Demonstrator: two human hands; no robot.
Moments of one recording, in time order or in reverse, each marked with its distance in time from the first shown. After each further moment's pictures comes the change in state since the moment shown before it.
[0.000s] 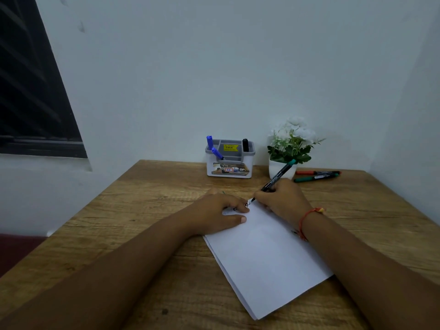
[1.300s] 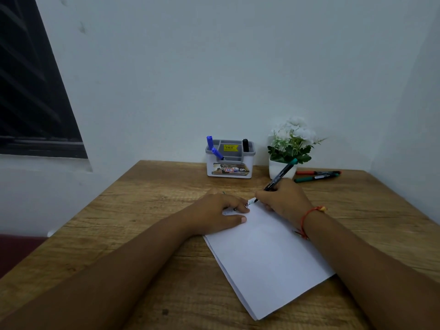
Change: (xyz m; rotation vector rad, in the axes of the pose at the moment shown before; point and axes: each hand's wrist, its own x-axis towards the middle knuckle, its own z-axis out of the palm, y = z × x) left_hand -0.002 0.006 -0.003 -0.003 -0.010 0.014; right_hand 0.002 0.002 -0.001 0.004 0.007 0.034
